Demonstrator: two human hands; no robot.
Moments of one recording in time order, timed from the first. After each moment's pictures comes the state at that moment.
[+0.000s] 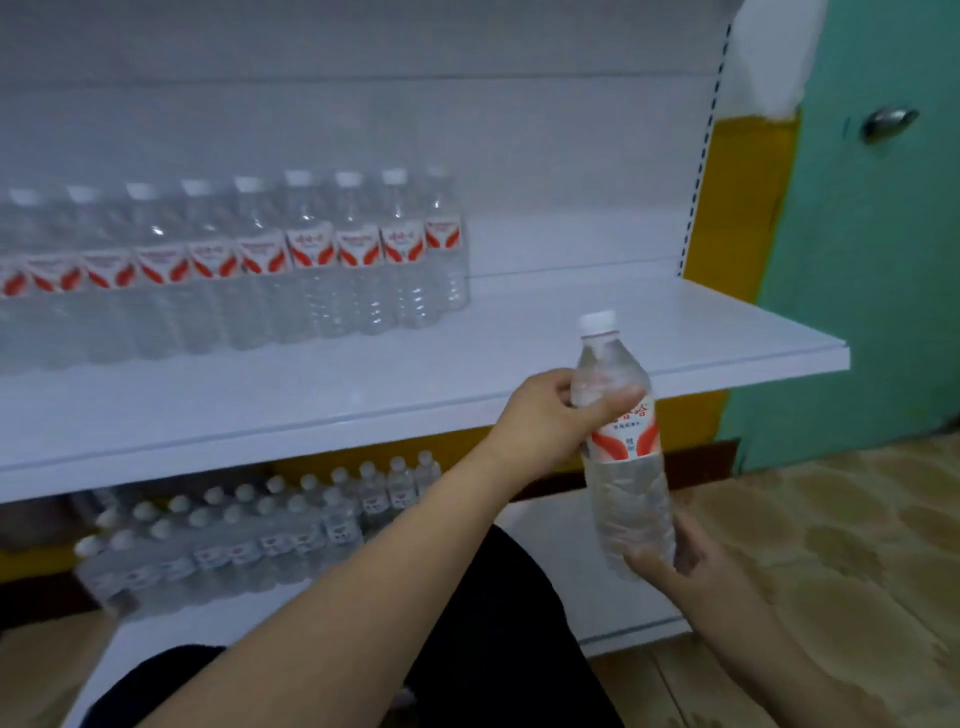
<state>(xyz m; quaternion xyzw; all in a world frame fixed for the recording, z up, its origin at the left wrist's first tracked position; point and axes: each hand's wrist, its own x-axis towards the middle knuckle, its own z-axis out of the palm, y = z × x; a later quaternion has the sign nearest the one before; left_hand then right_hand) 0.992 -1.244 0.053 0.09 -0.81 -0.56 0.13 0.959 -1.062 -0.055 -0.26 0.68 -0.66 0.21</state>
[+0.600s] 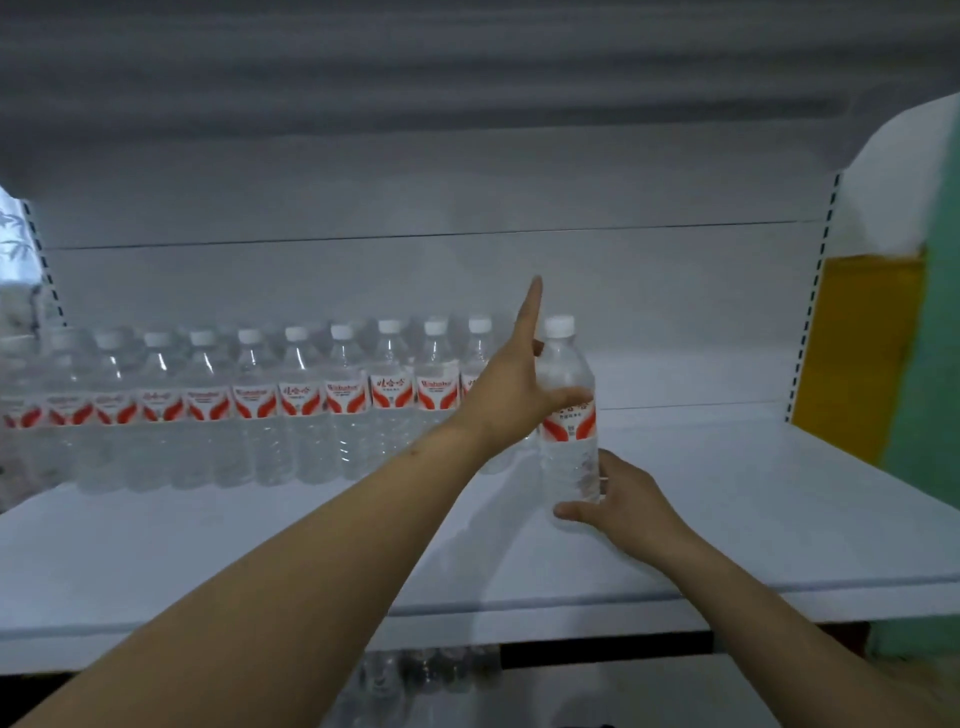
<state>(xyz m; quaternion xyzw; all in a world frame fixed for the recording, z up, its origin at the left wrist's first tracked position) 0.938 -1.399 0.196 0.06 -0.88 -0.36 0.31 0.834 -1.279 0.084 -0.42 0.77 -0.47 0.11</state>
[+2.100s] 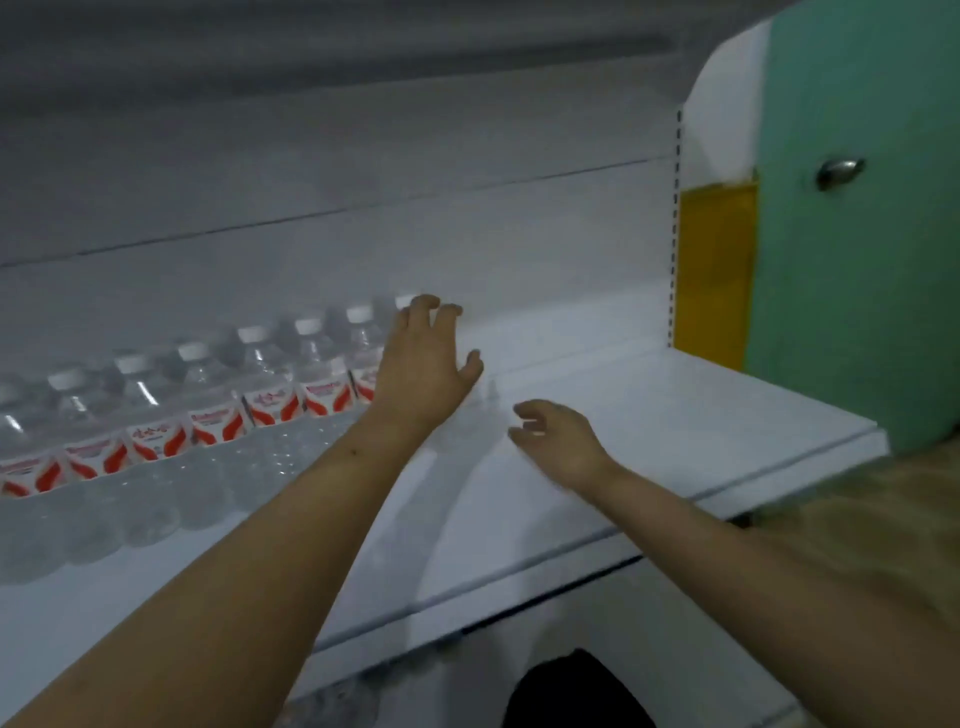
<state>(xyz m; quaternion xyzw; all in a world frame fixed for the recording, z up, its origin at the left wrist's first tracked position) 0.882 -1.421 0.183 0.10 -0.93 0.01 0.36 0.793 -1.288 0.078 -0.32 0.81 -0.49 0.05</state>
